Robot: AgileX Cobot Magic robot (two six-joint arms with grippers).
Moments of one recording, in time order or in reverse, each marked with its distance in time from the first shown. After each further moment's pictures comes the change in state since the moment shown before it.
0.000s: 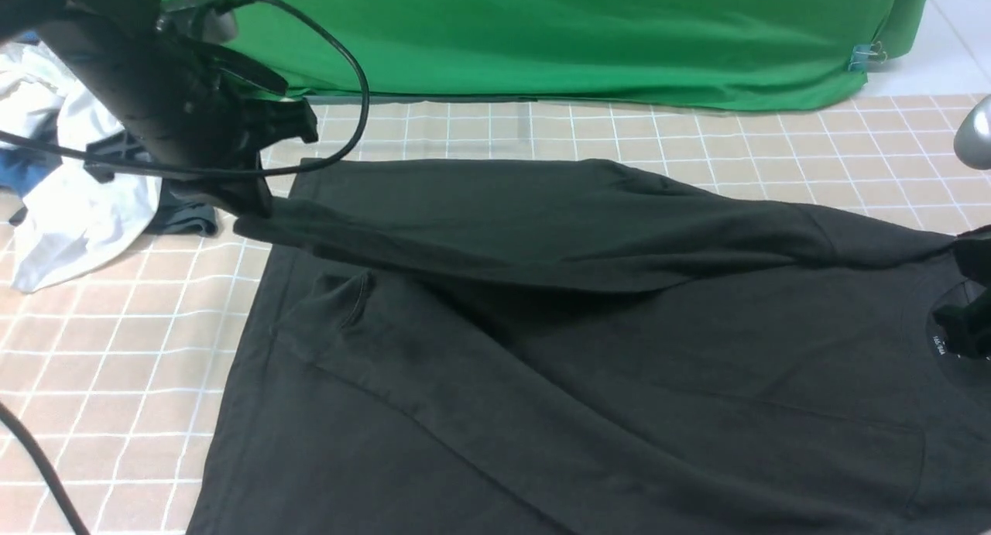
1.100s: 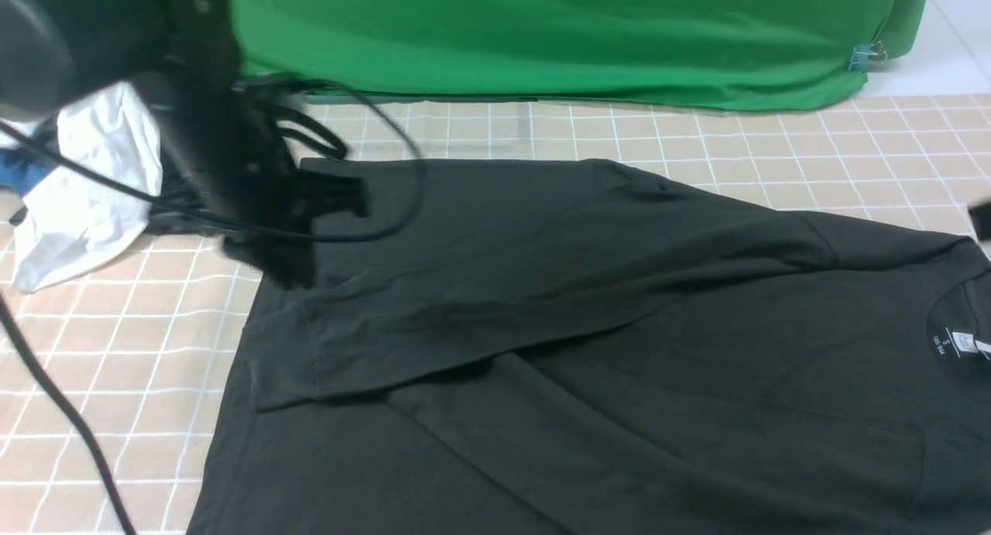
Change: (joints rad) right arm -0.580 0.320 -0.257 0.638 0.148 -0.496; left arm -0.120 0.089 0.031 -0.013 0.031 0.017
